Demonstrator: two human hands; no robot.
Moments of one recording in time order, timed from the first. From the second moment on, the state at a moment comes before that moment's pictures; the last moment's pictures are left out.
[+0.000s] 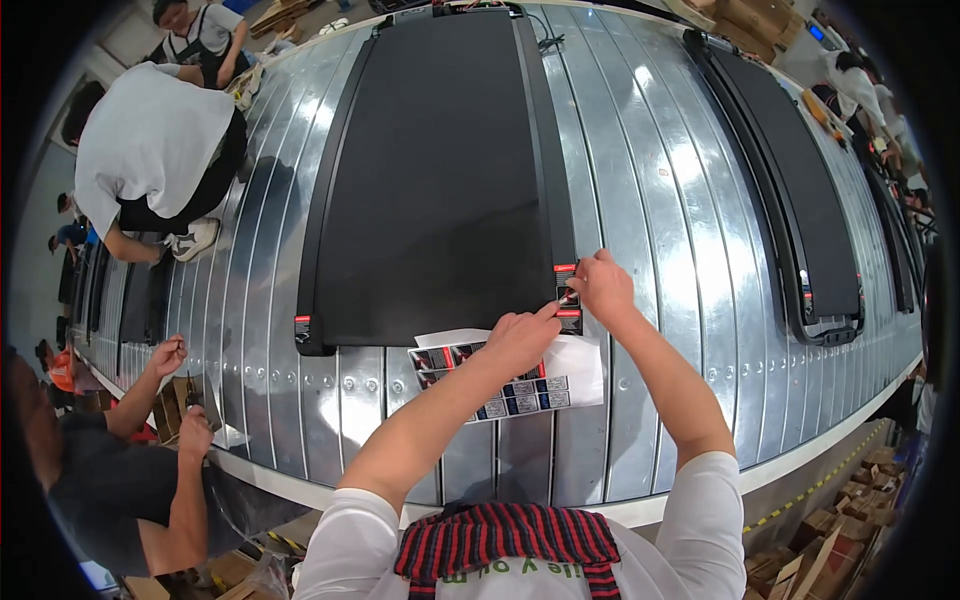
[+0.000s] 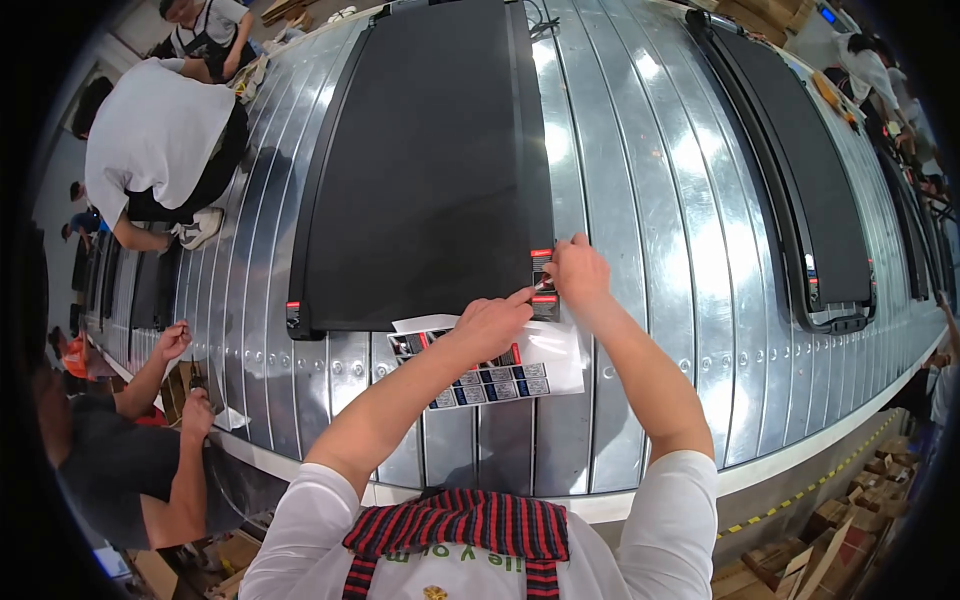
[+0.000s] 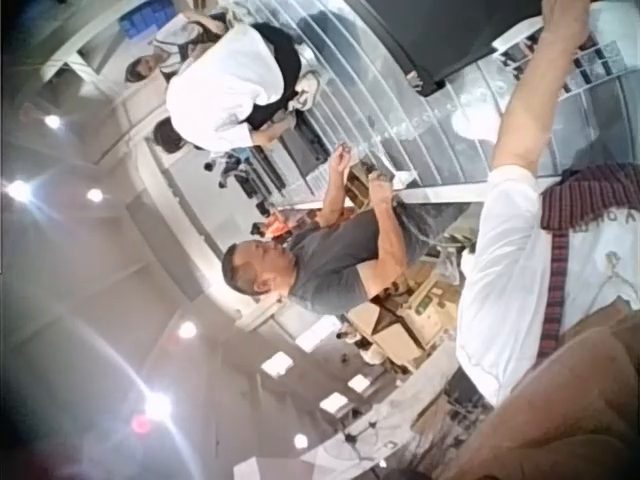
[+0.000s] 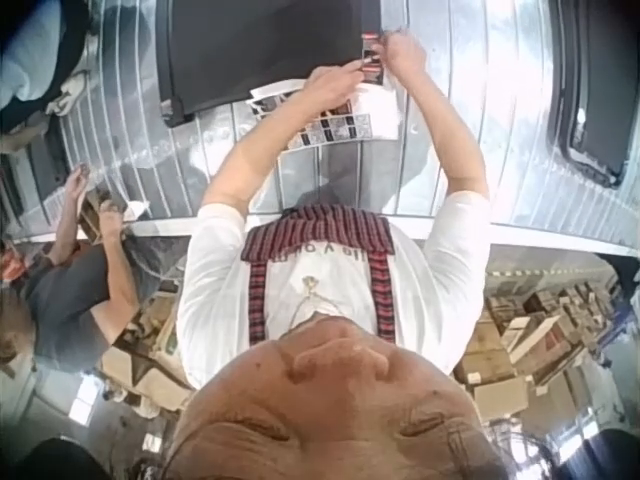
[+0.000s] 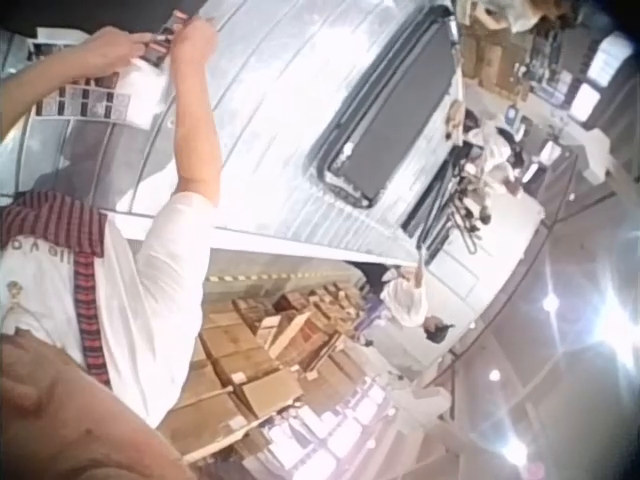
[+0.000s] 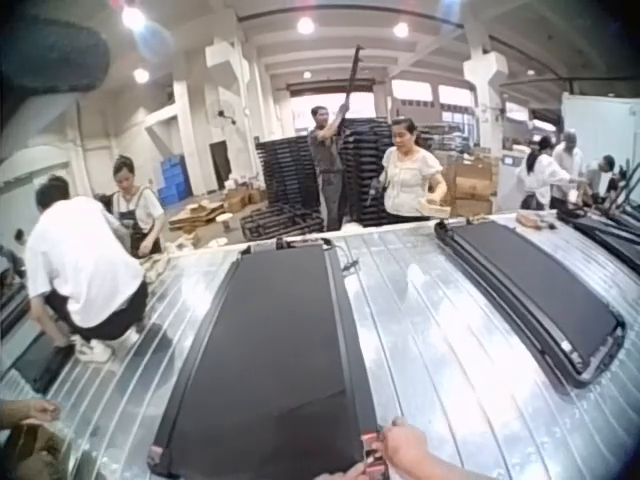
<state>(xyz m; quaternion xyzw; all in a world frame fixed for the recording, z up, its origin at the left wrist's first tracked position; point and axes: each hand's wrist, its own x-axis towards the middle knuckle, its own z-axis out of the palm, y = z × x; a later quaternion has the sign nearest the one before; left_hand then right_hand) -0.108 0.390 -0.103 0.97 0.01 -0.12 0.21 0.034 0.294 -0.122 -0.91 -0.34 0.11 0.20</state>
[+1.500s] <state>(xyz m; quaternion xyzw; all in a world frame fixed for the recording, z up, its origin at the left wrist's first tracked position) -0.401 0.356 -0.085 0.61 0.42 0.30 0.60 -0.275 0.188 -0.101 -0.60 -0.19 0.49 0.60</state>
